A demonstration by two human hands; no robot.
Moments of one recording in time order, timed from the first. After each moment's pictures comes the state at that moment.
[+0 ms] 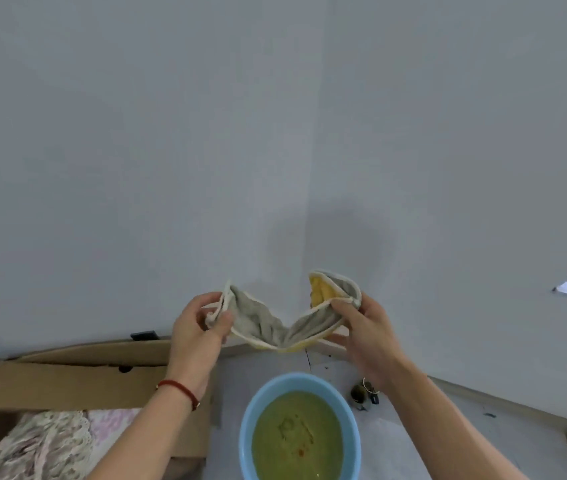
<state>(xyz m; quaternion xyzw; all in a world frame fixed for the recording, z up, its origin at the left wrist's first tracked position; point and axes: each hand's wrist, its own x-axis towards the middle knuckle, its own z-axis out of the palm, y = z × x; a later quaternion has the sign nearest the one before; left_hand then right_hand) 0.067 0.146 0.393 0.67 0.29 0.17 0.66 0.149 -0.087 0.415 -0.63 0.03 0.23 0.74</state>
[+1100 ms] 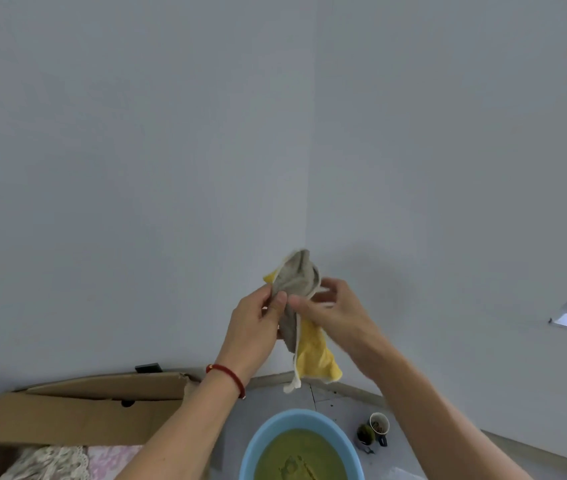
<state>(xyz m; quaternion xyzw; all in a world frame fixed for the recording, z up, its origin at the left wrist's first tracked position) 0.107 0.082 0.474 0.76 0.13 0.09 0.63 0.168 -0.072 0.483 -0.76 -0.10 0.21 0.61</state>
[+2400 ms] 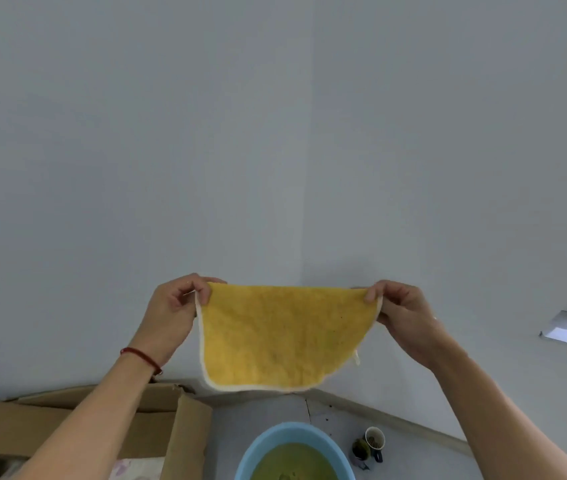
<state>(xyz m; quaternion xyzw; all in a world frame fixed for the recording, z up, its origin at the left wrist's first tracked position) 0.090 0.184 0.492 0.79 0.08 0.20 0.57 0.222 -0.163 0.479 -0.68 -0.15 0.16 0.70</state>
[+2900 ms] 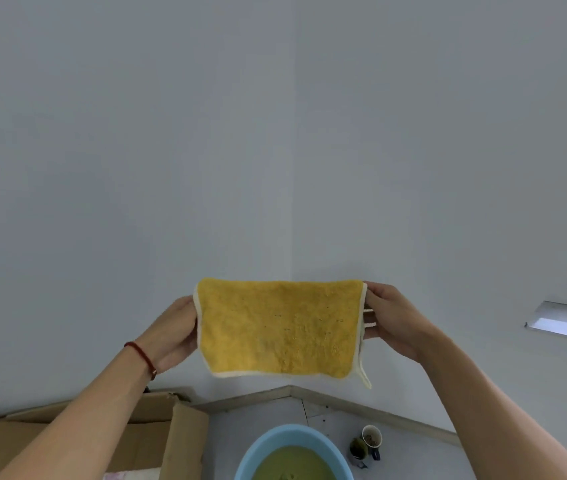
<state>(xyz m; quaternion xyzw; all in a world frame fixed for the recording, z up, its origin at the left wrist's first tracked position) 0.104 0.169 0.491 0.66 0.19 -0.04 0.73 0.216 -0.157 0.490 -0.73 -0.11 0.24 0.63</state>
